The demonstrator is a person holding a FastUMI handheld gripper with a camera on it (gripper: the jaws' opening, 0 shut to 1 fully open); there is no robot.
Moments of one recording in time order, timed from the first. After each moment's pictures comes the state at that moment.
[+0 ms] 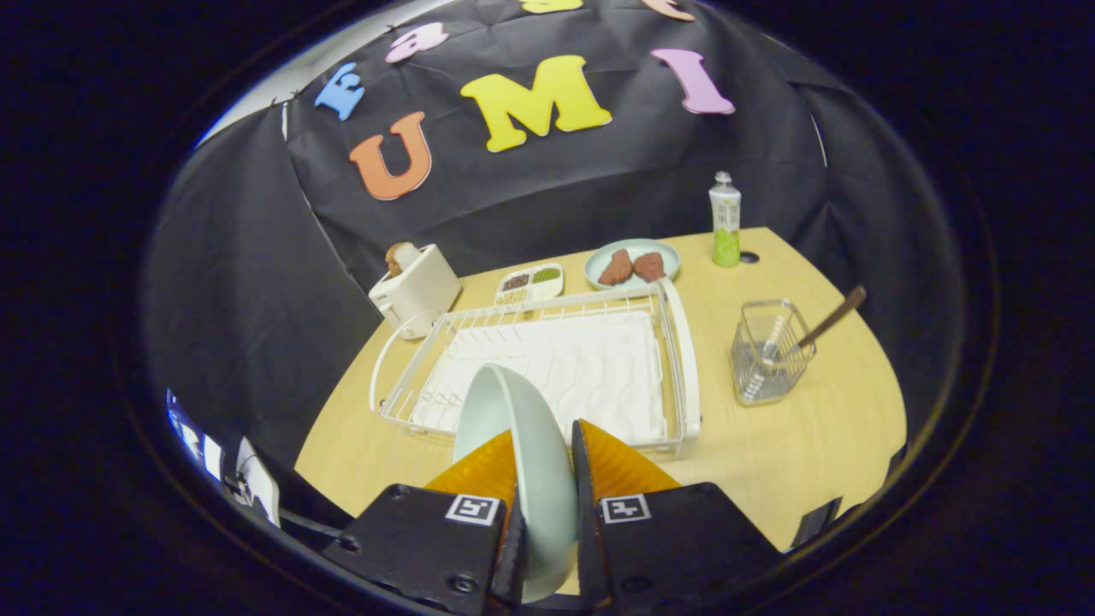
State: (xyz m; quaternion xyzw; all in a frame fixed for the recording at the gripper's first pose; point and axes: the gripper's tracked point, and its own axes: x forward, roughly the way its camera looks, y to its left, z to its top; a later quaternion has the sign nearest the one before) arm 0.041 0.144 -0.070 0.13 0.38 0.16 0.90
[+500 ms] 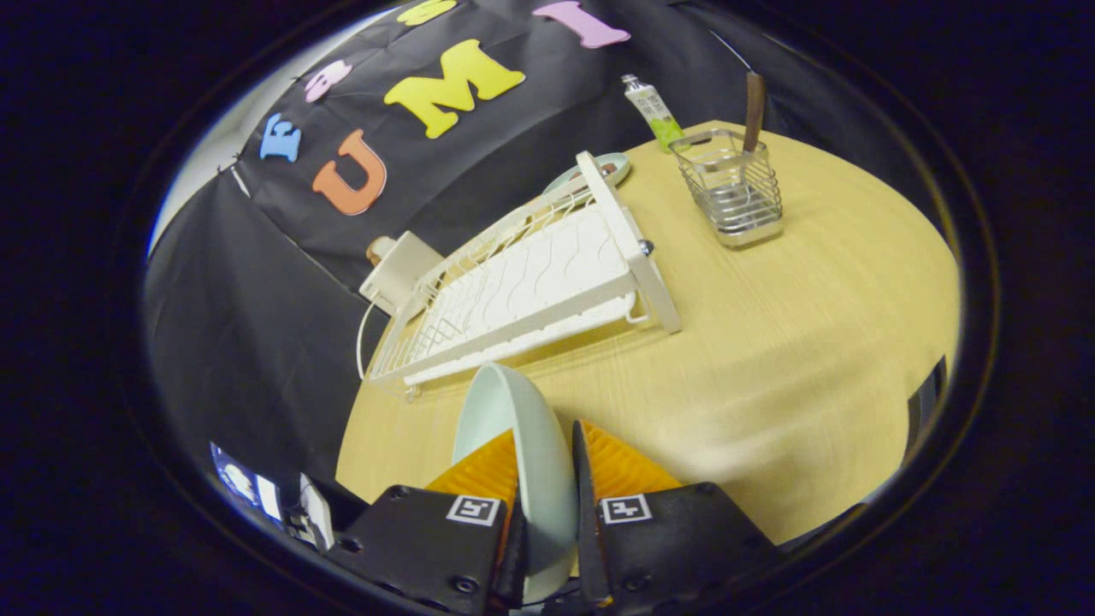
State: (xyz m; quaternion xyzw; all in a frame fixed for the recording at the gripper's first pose) arm 0.010 0.138 -0.183 0.28 0.42 0.18 0.85
